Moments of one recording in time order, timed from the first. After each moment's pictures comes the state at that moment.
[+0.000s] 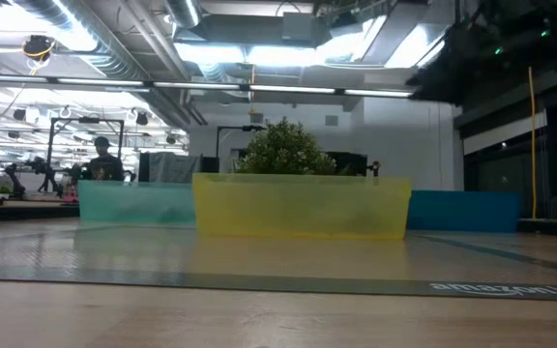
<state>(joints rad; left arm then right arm) -0.65 1.78 1.49 -0.85 -1.12 -0.52 -0.80 0.68 0.49 -0.06 -0.38 -0.02</state>
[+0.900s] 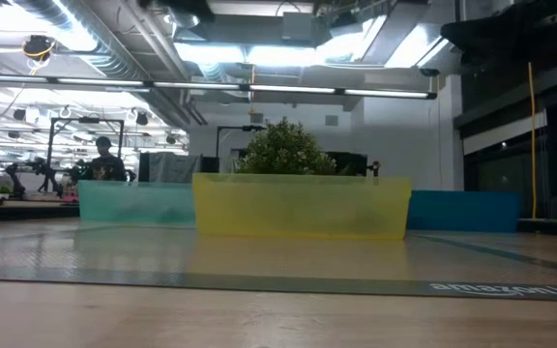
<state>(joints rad) -0.15 1.14 1.17 -0.66 -0.73 -0.30 -0.07 0.36 0.21 0.25 -0.10 -0.30</state>
